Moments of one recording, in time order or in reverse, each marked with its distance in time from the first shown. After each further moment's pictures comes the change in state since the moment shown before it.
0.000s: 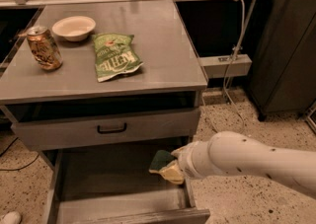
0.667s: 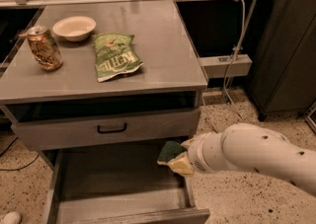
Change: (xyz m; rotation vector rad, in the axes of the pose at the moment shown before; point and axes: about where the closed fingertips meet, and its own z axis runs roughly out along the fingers) arm -0.015 -0.012 -0.059 0.083 0.007 0.000
